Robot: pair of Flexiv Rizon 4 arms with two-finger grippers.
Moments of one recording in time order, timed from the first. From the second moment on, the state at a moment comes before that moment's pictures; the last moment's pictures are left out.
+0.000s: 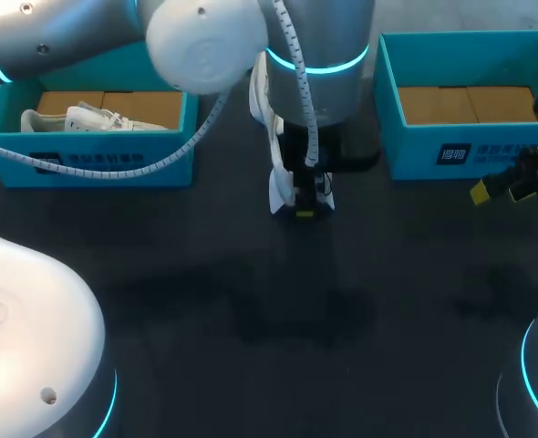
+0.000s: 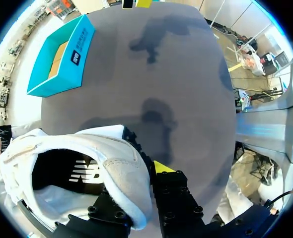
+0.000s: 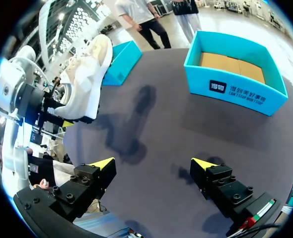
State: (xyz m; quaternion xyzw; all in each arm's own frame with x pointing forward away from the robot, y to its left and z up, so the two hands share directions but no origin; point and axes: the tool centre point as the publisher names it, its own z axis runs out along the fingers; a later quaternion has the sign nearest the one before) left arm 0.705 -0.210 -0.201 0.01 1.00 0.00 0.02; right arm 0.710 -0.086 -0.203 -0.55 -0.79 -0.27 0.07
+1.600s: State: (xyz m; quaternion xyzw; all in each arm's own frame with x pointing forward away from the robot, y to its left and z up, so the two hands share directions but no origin) left arm 0.779 -0.055 -0.162 -0.01 0.99 0.04 -0.11; right arm 0.710 -0.086 -0.203 -0.55 -0.79 -0.27 0.07
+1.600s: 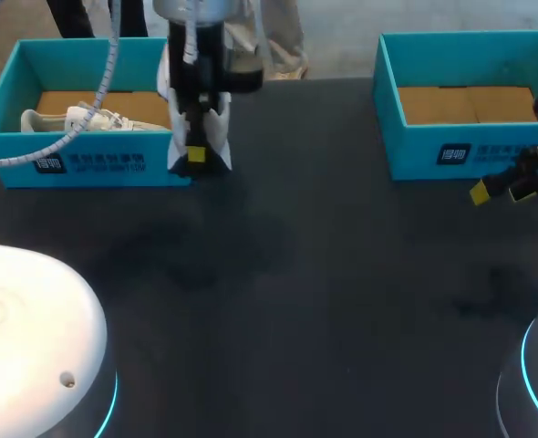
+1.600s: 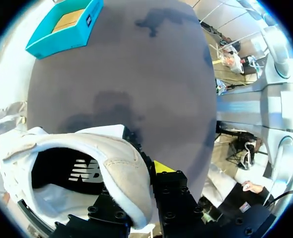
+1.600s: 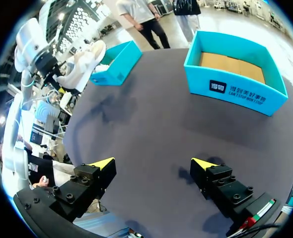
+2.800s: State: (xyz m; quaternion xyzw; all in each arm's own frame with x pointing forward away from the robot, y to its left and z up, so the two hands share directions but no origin) left arm 0.858 0.097 -0.165 -0.13 0.98 0.01 -0.13; right arm 0.711 -0.086 -0.203 -0.55 -0.79 -0.27 0.07
